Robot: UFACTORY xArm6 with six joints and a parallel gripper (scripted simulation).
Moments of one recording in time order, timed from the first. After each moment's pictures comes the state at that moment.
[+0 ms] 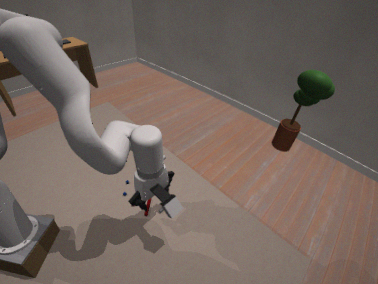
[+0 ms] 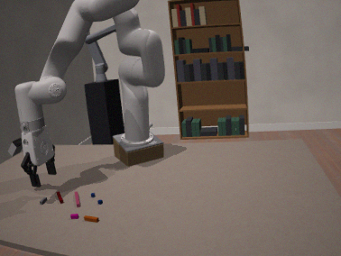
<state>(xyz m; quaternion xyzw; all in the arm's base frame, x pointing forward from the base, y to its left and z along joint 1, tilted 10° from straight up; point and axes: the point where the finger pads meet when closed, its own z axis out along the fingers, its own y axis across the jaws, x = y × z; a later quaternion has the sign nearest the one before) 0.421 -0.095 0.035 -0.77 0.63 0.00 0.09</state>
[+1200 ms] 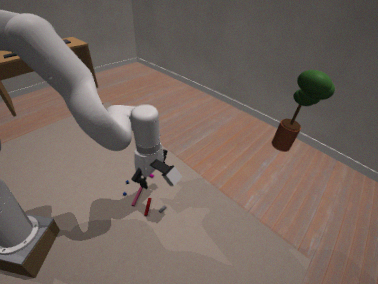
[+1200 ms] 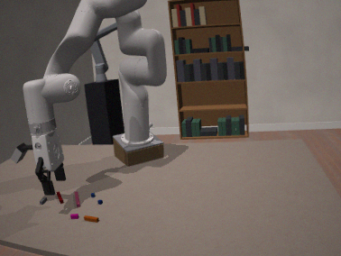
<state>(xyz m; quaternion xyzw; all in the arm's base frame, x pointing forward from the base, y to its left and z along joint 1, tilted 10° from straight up) 0.452 -0.013 0.054 -0.83 0.55 0.00 0.09</state>
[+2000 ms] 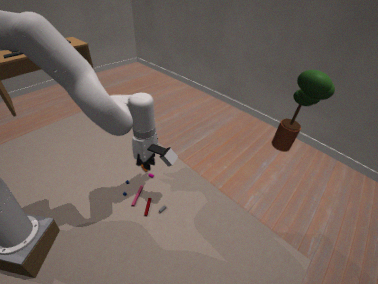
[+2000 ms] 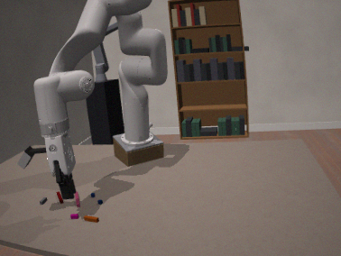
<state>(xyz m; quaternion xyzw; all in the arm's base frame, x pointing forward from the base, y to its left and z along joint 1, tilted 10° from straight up) 0.467 0.052 0.069 -0.87 0.49 -0.01 0.09</state>
